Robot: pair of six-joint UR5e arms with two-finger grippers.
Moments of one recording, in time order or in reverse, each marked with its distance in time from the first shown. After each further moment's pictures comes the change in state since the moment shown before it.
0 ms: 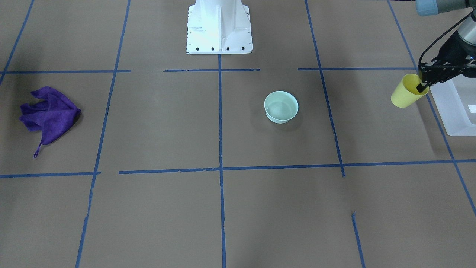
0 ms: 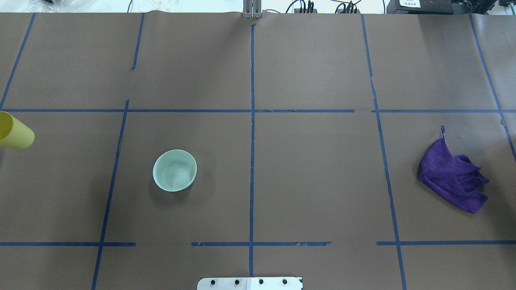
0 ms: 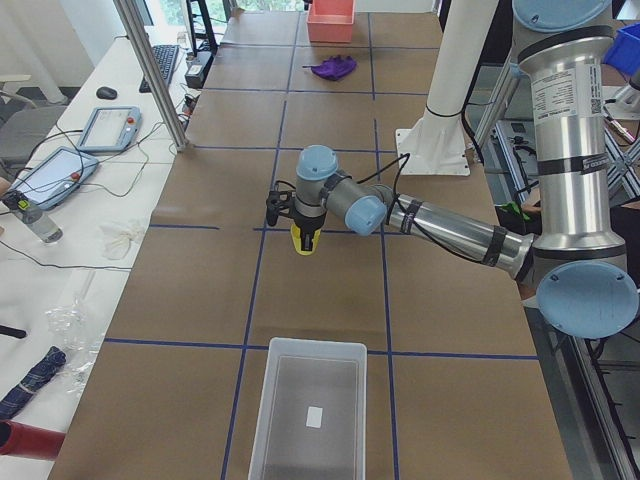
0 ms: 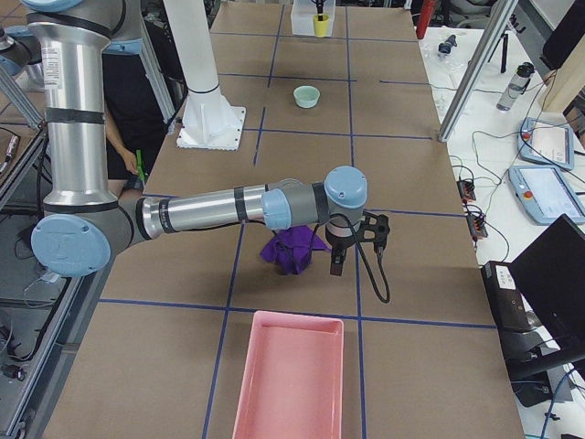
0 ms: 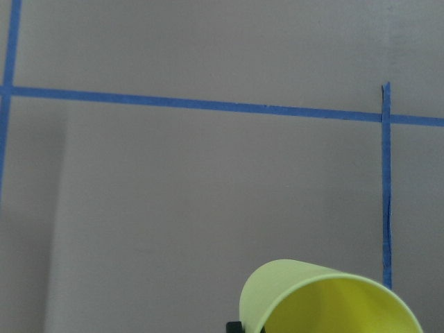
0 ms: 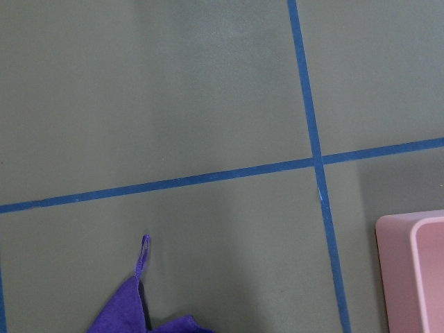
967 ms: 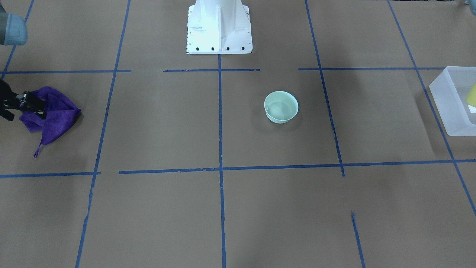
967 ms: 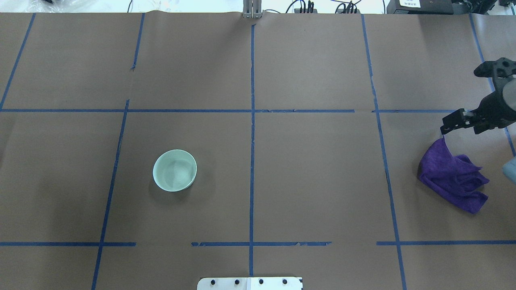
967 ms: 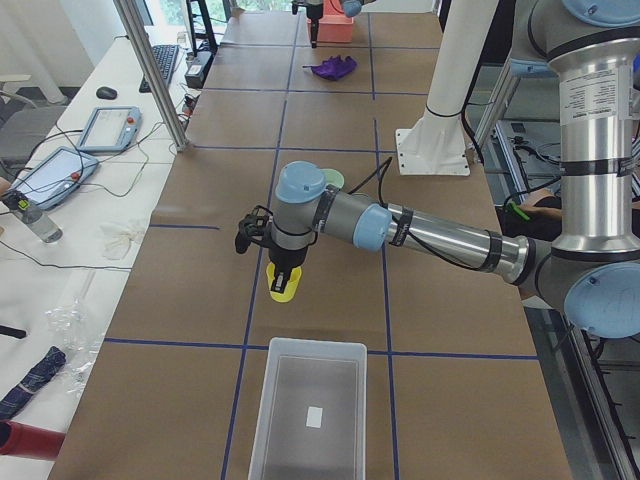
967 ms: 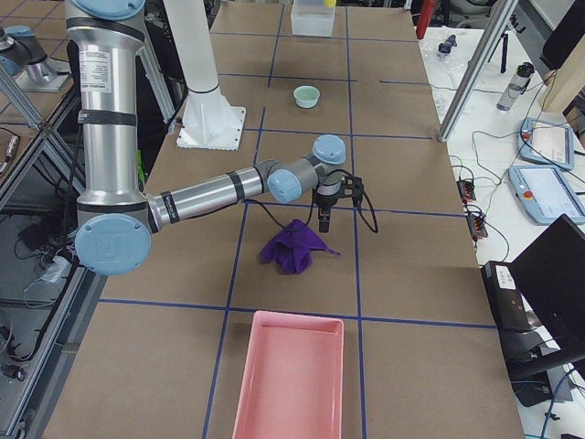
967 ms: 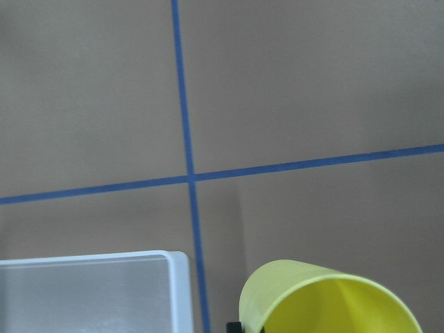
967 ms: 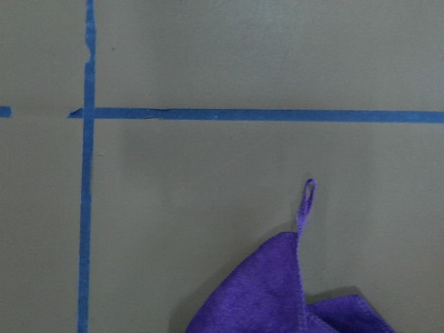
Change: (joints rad) left arm -0.310 -0.042 0.124 0.161 0.052 0.553; right arm -0.418 0.000 0.107 0.152 -0.168 0.268
